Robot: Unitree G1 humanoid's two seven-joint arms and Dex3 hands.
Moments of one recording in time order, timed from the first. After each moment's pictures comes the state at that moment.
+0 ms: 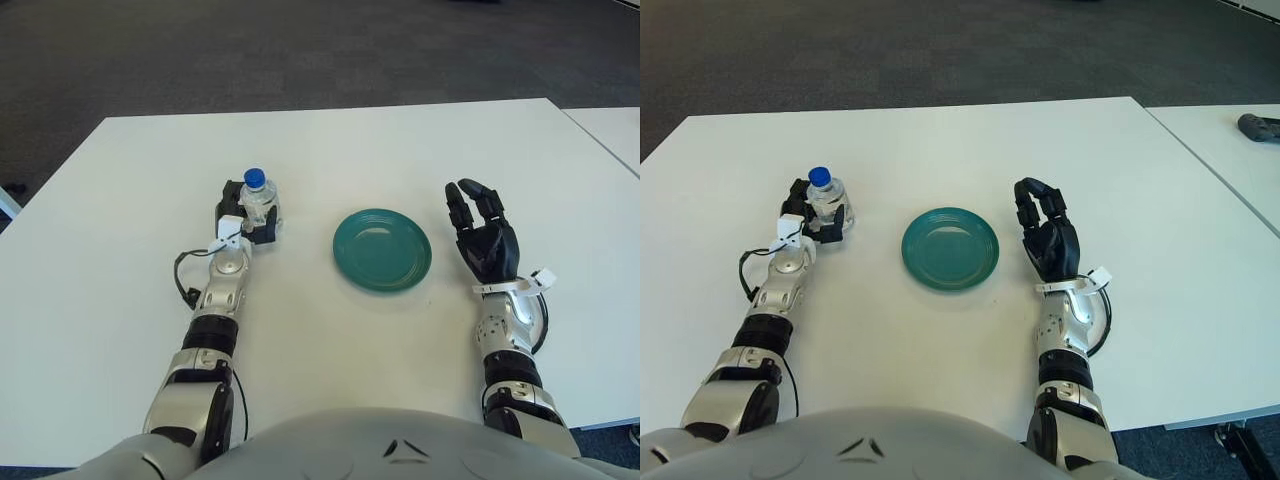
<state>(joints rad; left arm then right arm) -0.26 0.06 0.08 0.49 0.09 -0.14 0.26 -0.17 -0.01 -0.34 0.59 0.52 -0.53 0.77</state>
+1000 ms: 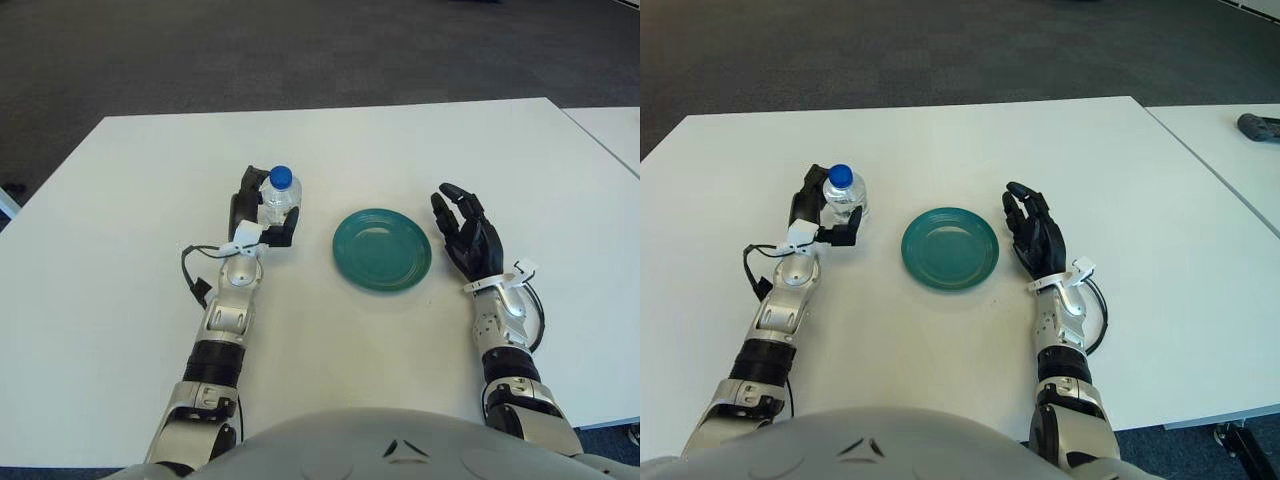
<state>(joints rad) -0.10 0.01 -0.07 0.07 0.25 -0.10 0.23 -0.17 -0.03 -0.30 0.61 0.44 -0.43 0.65</state>
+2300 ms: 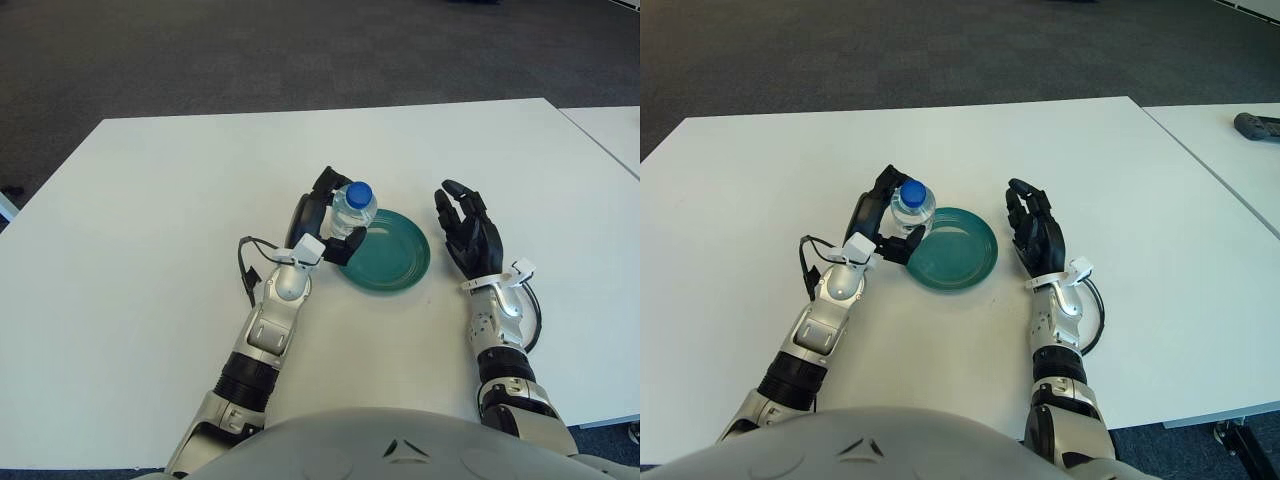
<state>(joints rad) -0.09 -0.06 -0.30 0.00 0.32 -0.11 0.14 -0.17 0.01 -0.29 0.61 0.41 -0.51 0.59</state>
